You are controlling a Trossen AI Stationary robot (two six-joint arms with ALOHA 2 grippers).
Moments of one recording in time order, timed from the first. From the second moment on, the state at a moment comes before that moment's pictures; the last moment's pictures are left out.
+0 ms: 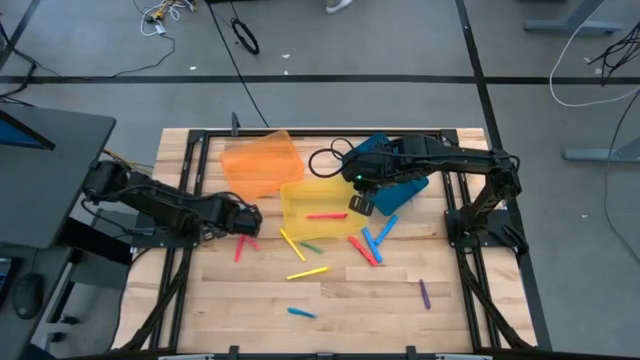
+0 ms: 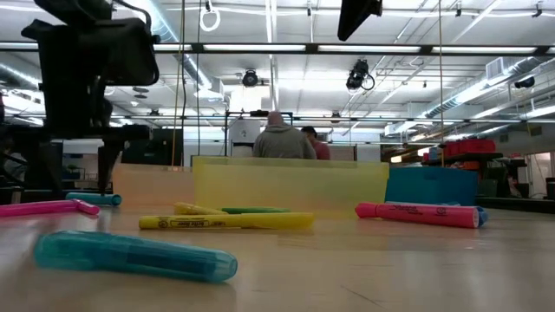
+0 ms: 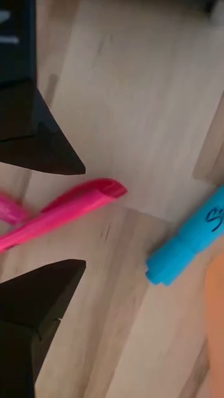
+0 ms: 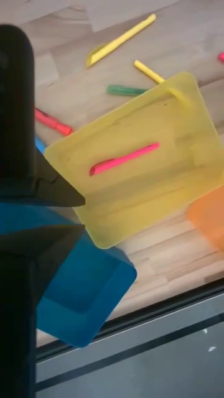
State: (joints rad) left arm -0.15 1.34 0.60 -0.79 -0.26 -2.06; right arm 0.02 1.73 1.97 -1.43 0.29 0.27
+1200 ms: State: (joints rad) left arm -0.13 1.44 0.58 -0.75 -0.22 -1.98; right arm 0.02 1.73 1.97 -1.42 0.29 0.27
